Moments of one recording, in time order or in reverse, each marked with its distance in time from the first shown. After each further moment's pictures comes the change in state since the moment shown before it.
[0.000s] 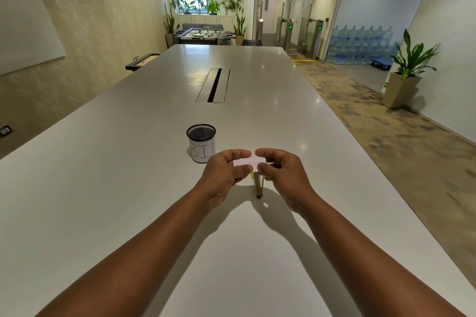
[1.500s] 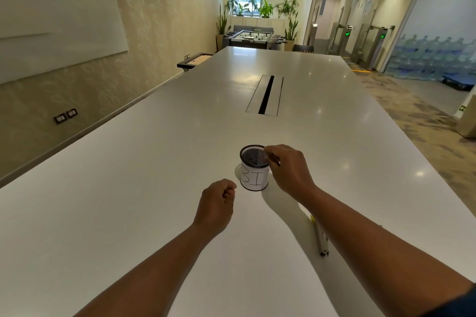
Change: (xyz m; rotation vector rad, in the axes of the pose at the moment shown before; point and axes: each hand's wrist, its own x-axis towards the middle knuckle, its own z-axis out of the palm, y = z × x) left_hand 0.073 -0.069 -0.166 0.805 0.437 0.336; right_hand 0.168 0.022 0.128 -0.674 -0.094 -0.561
